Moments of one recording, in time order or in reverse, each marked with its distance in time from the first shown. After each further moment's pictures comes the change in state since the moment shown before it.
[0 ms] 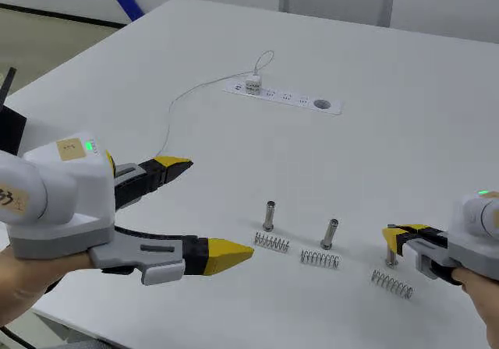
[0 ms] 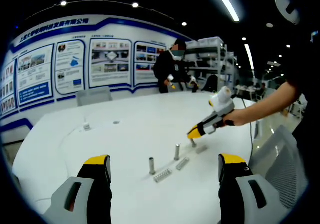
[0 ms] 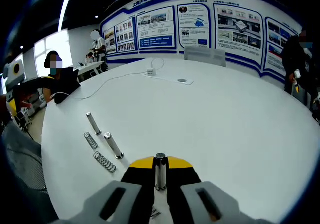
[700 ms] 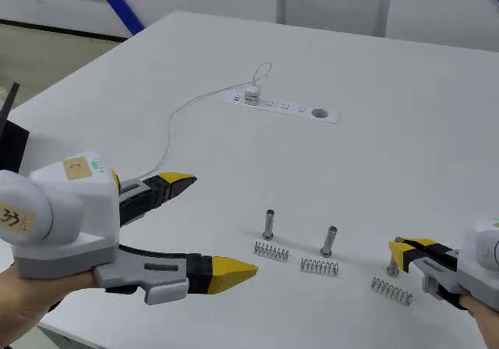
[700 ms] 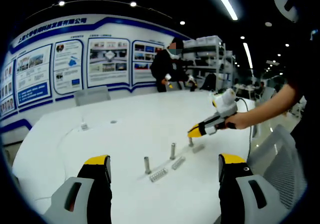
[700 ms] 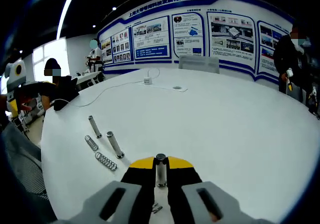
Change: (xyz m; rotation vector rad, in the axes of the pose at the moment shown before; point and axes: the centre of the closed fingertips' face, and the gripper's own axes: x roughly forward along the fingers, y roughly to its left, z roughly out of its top) left arm 0.001 -0.009 -0.001 0.005 0.011 -0.012; right arm -0.013 -0.003 -0.004 0.041 -0.097 -0.037
